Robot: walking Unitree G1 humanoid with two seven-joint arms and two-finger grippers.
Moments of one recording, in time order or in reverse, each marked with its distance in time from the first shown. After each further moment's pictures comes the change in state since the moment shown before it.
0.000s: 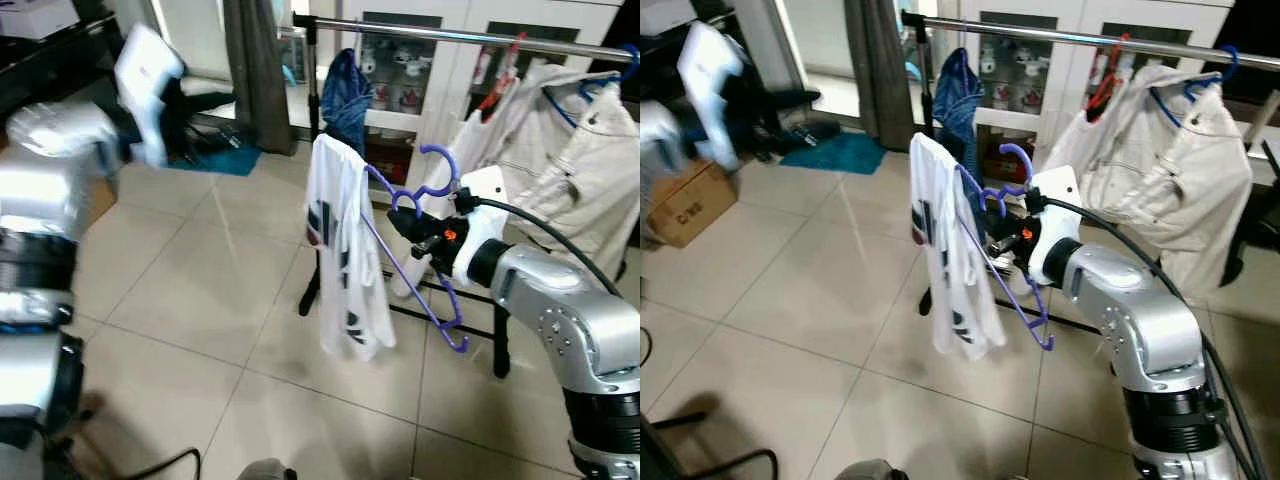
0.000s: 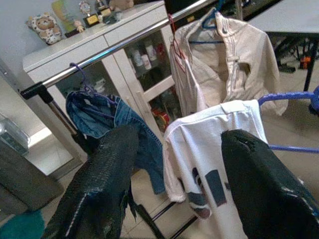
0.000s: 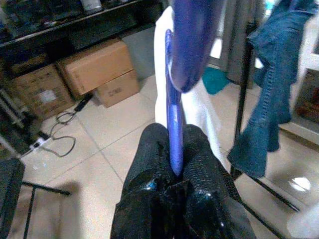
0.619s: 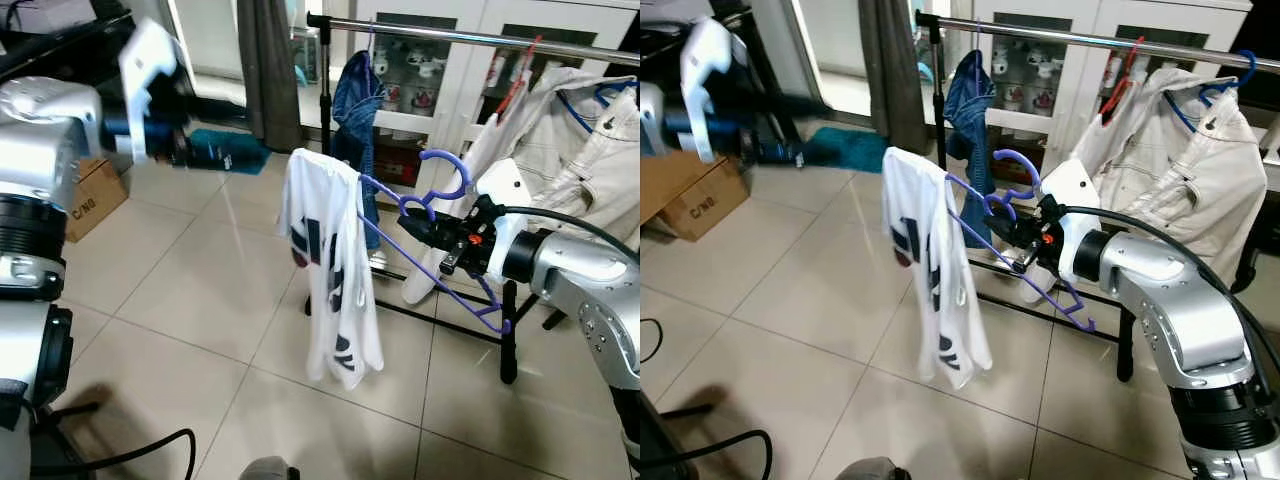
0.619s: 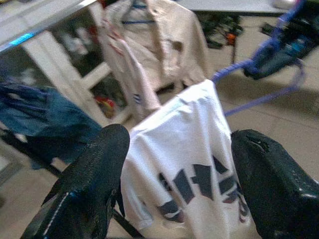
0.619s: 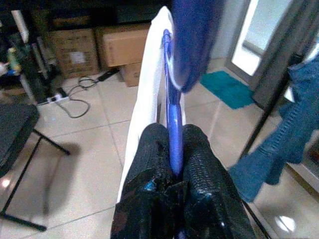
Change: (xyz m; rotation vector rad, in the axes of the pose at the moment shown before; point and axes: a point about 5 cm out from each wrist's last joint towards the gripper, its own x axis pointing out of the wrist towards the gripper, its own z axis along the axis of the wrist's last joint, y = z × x) left arm 0.003 -0.005 0.002 -0.003 0.074 -0.359; right arm -0.020 -0.009 0.013 -0.256 0.030 0.178
